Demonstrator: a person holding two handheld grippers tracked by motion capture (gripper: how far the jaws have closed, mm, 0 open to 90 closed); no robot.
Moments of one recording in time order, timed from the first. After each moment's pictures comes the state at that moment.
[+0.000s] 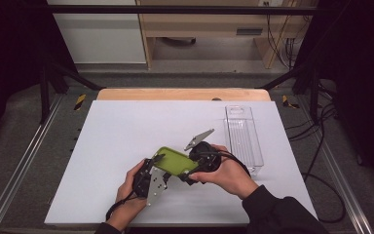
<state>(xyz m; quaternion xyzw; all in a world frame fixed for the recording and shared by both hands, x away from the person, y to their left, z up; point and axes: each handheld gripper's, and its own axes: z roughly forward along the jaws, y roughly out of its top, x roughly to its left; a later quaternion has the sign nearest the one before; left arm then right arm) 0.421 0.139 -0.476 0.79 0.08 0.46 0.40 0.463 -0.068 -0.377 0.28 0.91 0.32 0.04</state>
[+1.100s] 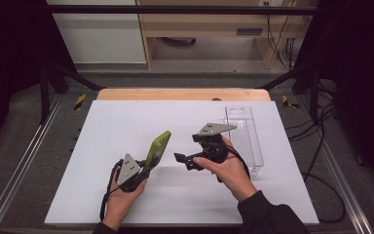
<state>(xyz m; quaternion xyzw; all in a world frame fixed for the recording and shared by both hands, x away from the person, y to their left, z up) 0.435 0.186 -0.463 0.74 0.29 0.27 0.55 0.474 -0.086 -0.370 0.31 0.80 0.51 0.09</state>
